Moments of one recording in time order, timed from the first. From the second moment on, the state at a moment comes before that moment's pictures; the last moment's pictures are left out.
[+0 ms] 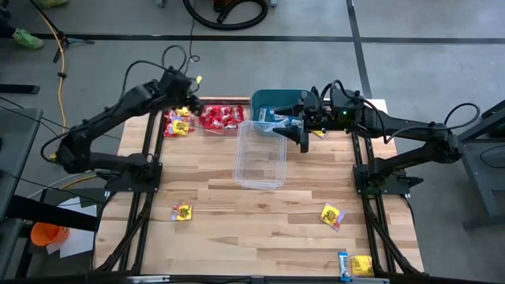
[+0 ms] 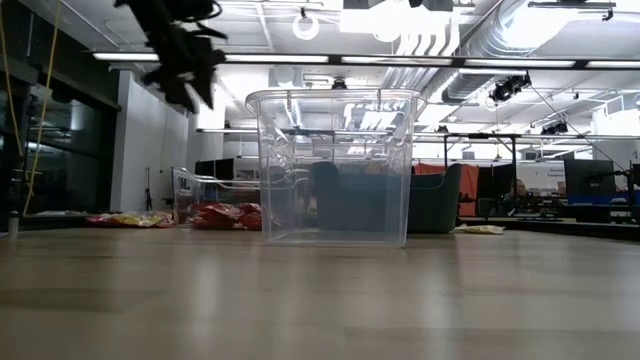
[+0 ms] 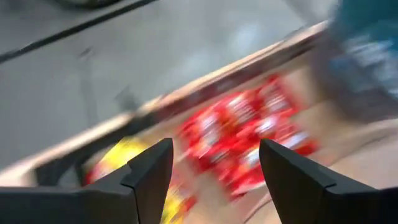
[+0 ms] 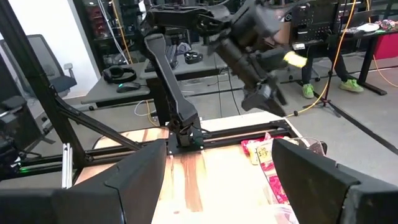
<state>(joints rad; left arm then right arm) 0.74 1.16 1.11 -0.81 -0.27 -0.24 -0.18 1.18 1.20 -0.14 -0.12 0.09</state>
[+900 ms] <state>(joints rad) 0.73 1.14 0.51 -0.58 -0.51 -0.57 -0.18 1.18 1.20 -0.14 -0.11 0.07</state>
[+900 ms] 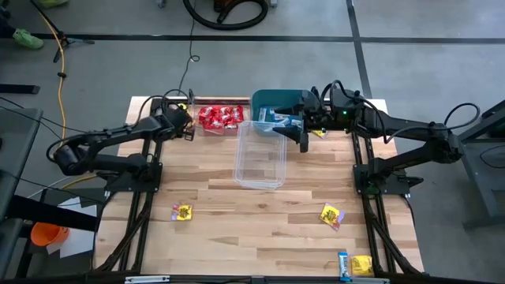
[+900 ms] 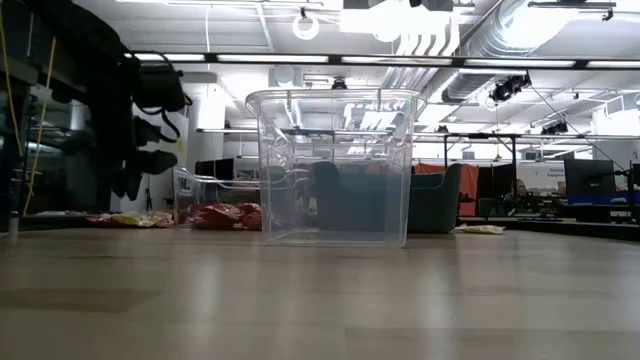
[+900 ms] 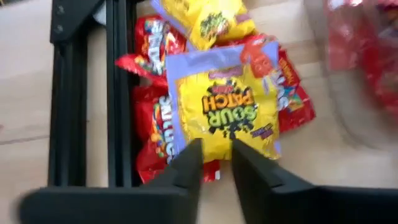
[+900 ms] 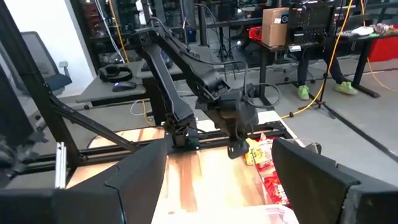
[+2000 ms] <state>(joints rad) 0.60 0.95 0.43 -0.39 -0.37 -0.76 -0.18 1.18 1.20 -0.14 -0.11 0.09</state>
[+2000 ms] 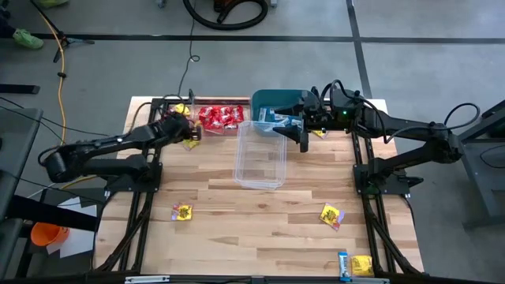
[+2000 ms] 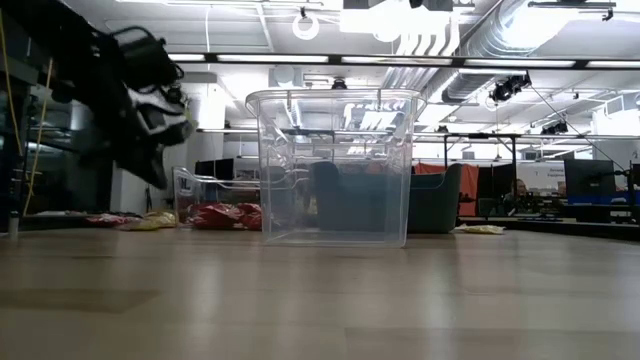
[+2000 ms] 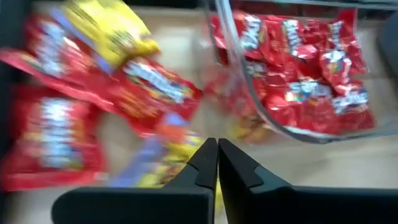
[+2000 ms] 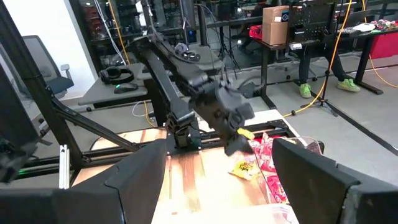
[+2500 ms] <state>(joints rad) 0.70 0.82 0.45 -0.69 -0.45 -0.62 -0.18 1.18 1.20 -0.14 -0.08 0.03</state>
